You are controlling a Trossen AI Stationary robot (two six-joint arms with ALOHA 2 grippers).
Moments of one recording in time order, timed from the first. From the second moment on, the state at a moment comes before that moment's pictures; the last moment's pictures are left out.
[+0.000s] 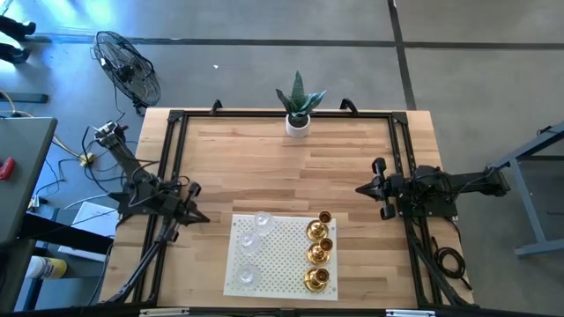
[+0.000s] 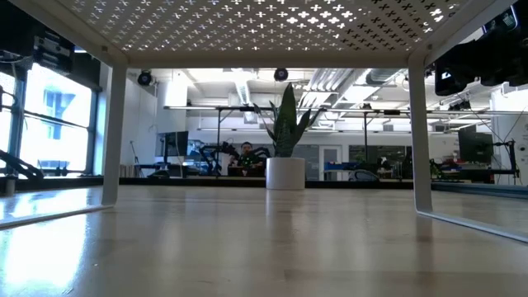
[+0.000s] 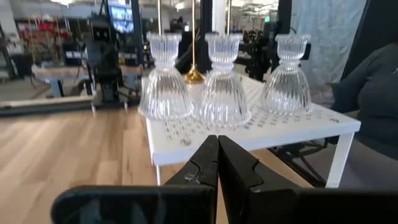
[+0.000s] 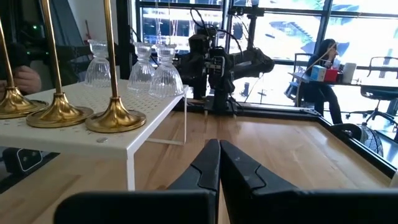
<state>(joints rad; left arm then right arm) -0.86 0.17 0.01 0.20 -0.53 -0.01 0.11 0.01 0.01 0.06 0.02 -0.05</state>
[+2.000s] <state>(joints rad) -0.15 0.01 0.01 0.10 0.10 -0.02 0.11 0.01 0.01 0.05 0.02 -0.05</state>
